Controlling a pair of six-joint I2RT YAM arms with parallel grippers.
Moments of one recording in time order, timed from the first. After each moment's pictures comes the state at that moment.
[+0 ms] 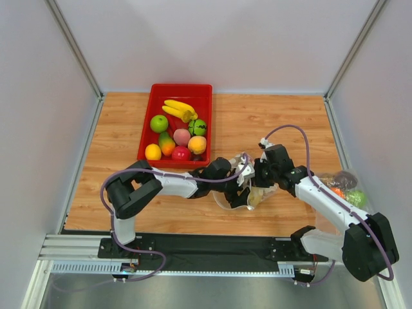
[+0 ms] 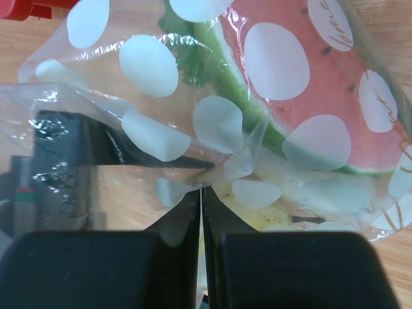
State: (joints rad) left arm -1.00 1.86 0.95 0.36 0.46 -0.06; right arm 0.46 1.15 0.68 -0.42 -0.18 0.49
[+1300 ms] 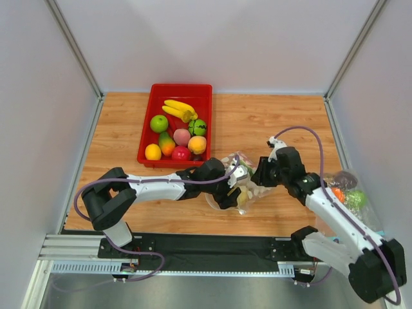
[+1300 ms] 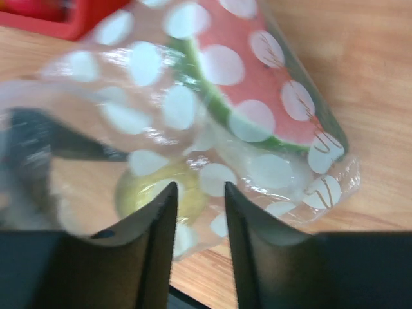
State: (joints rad) left arm -1.02 1.66 0.90 0.07 0.30 -0.01; right arm 0.42 1.02 0.66 -0.44 -0.15 0.43
